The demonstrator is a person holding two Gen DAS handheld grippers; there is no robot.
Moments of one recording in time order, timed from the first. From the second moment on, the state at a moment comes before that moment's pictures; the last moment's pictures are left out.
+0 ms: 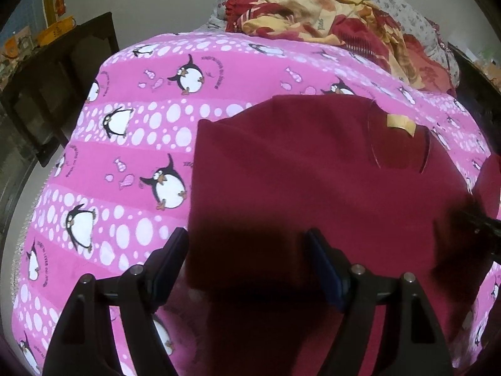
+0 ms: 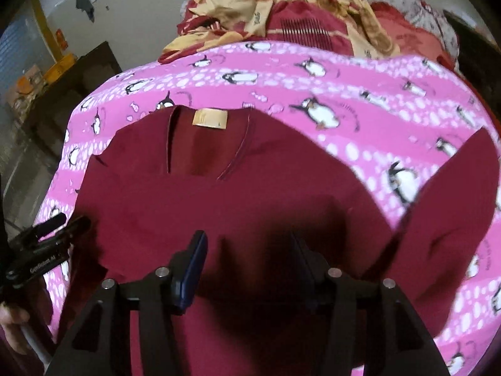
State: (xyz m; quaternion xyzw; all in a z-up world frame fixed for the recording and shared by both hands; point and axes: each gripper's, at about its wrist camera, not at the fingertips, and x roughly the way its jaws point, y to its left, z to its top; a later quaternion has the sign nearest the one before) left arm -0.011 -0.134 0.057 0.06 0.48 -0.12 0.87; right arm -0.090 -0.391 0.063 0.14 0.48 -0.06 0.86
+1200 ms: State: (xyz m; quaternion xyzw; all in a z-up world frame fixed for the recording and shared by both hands) left arm -0.033 -0.152 0.071 0.06 0.48 -0.15 0.86; right arm -0.119 -0.555 0.097 0.21 0.45 -0.26 0.83
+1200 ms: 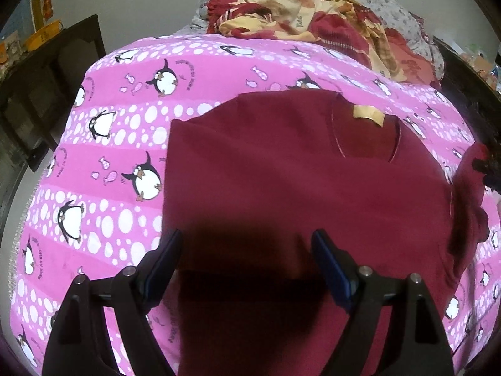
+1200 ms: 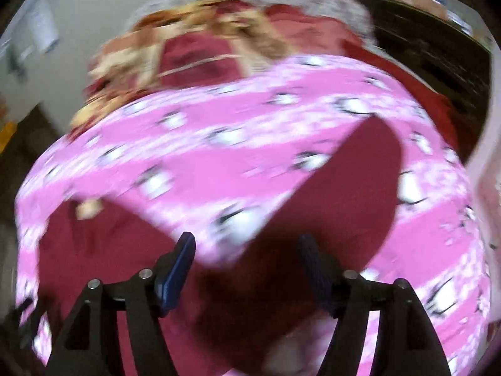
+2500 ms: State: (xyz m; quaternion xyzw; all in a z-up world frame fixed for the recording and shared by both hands) left arm -0.017 -0.090 0.099 -0.02 0.47 -0.12 0.87; right arm -0.050 -0.340 0.123 0.17 0.44 0.15 0.87
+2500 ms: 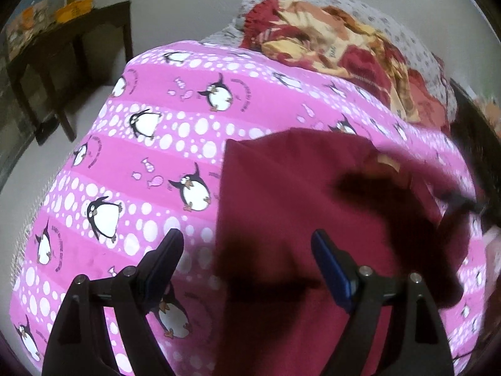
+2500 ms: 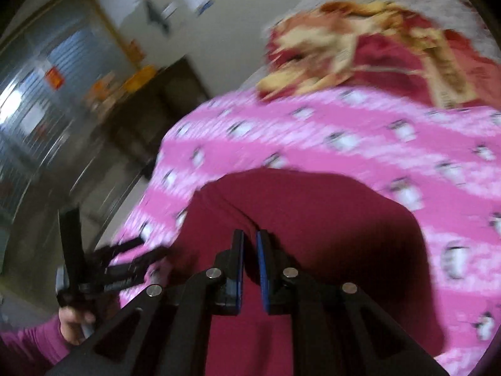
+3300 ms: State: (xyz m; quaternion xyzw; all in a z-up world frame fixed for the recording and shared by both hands) left arm 0.006 -0.167 0.061 0.07 0.50 -0.18 0.84; right arm -0.170 -0.514 0.096 0.21 0.52 -0.06 0.83
